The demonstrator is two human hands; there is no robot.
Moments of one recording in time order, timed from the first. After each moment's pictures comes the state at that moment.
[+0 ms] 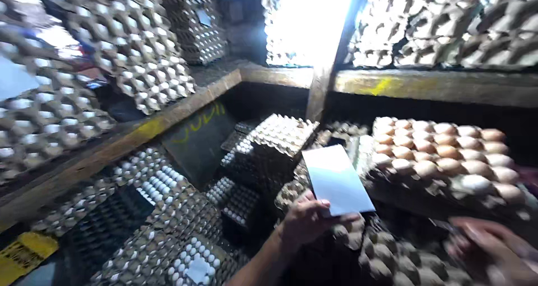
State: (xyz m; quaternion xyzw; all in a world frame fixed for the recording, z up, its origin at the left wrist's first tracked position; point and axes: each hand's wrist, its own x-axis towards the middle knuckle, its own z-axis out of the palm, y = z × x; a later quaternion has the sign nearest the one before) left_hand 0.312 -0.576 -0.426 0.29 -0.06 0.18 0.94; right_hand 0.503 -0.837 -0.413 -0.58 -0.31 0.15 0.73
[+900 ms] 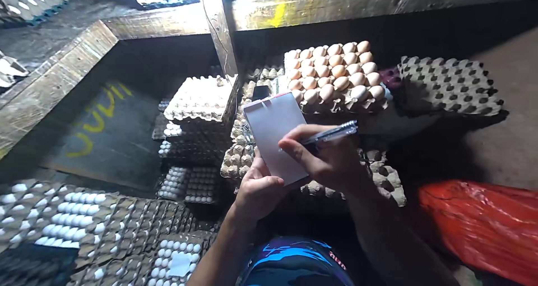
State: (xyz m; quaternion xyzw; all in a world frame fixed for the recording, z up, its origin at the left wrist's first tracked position) left_hand 0.312 -0.608 -0.404 0.29 -0.11 0.08 0.95; right_hand 0.436 -0.740 -0.336 -0.66 -0.51 -0.02 0.56
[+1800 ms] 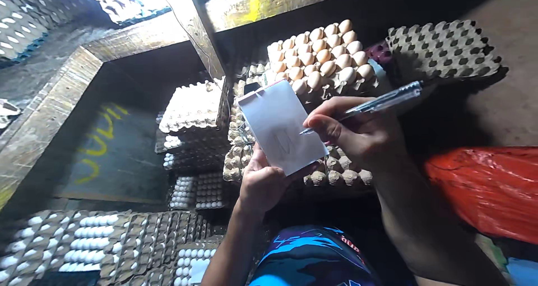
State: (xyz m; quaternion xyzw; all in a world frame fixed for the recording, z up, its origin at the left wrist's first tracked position) left_hand 0.330 -0.609 -0.396 0.29 -0.12 0.05 0.95; right_hand 0.456 -0.784 -0.324 -0.60 -0.47 0.00 0.65
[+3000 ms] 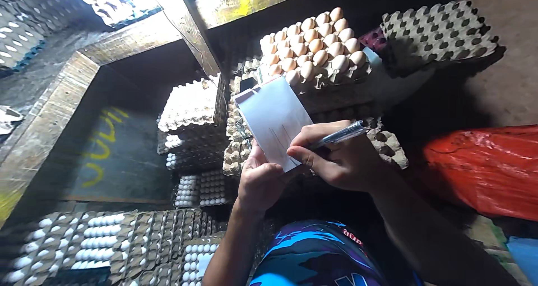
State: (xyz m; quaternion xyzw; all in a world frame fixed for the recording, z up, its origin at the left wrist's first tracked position) left_hand 0.314 -0.624 -0.389 0.29 -0.10 0.04 0.95; right_hand 0.420 -0.794 -0.346 -0.67 -0.52 -0.05 0.52
